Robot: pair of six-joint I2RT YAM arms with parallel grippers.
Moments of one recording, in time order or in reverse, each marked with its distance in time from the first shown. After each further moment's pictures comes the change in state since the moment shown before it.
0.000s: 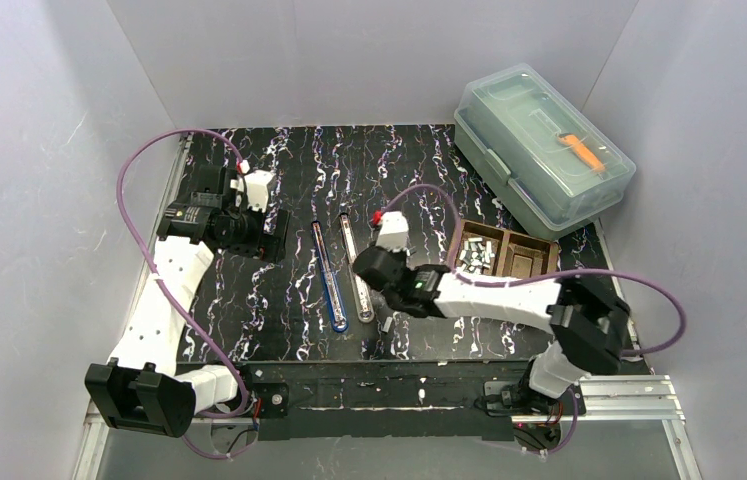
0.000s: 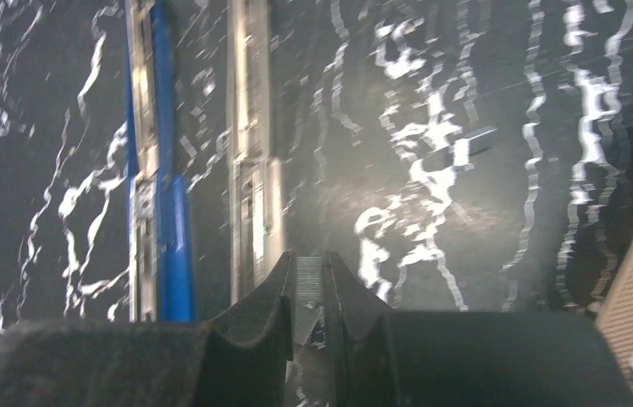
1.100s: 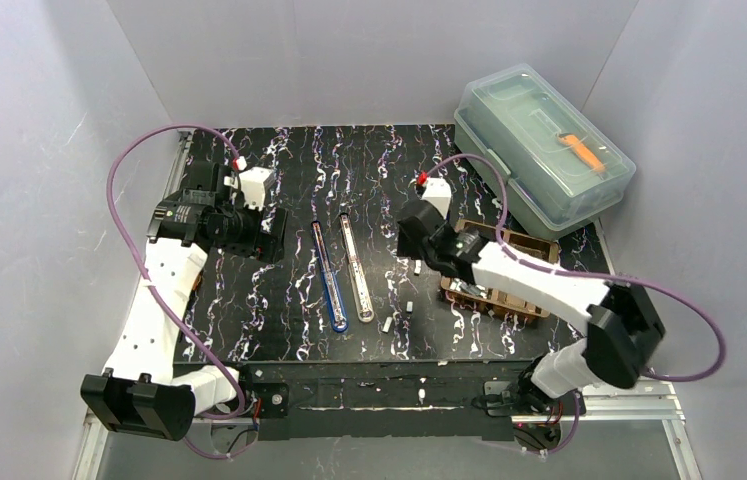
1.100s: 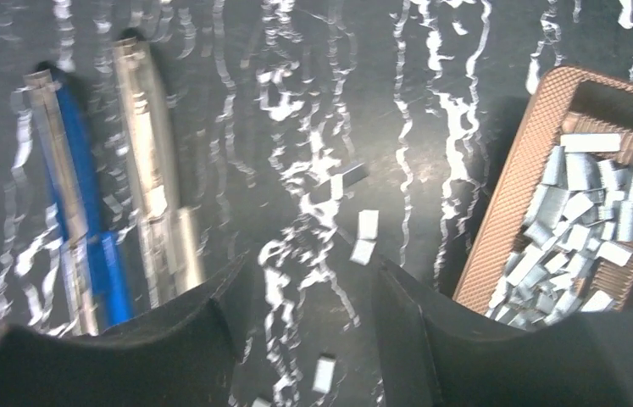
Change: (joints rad) left arm 0.000 -0.013 0.086 -0.094 0.037 0.007; right arm -0.329 -0.136 0.047 -0.203 -0.215 -0.052
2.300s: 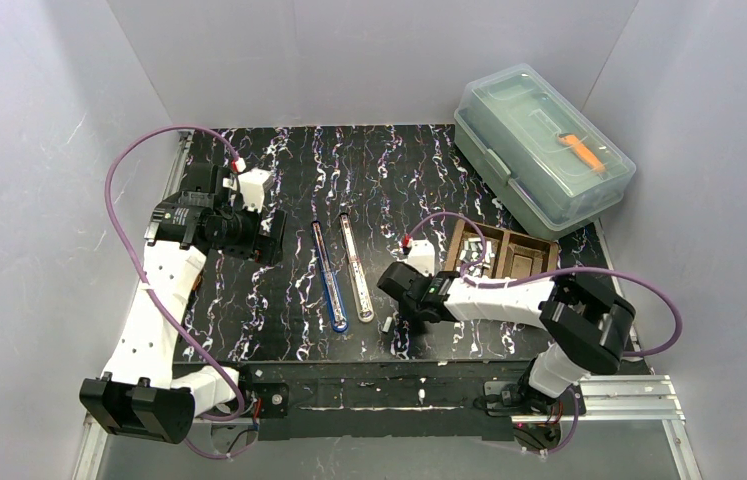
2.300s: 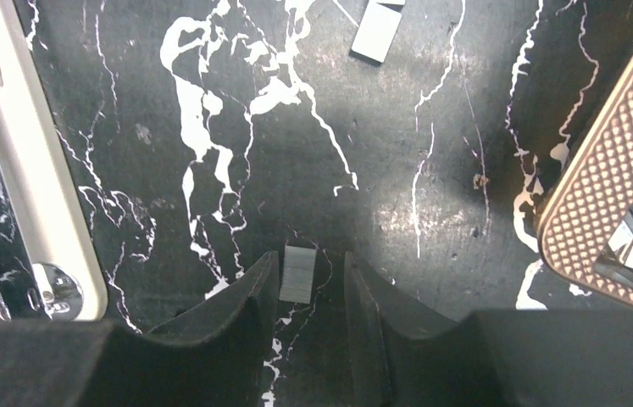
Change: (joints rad) left arm 0.000 -0.016 0.000 -0.019 -0.008 0.007; right arm 0.223 0.085 -0.257 0.014 0.002 0.229
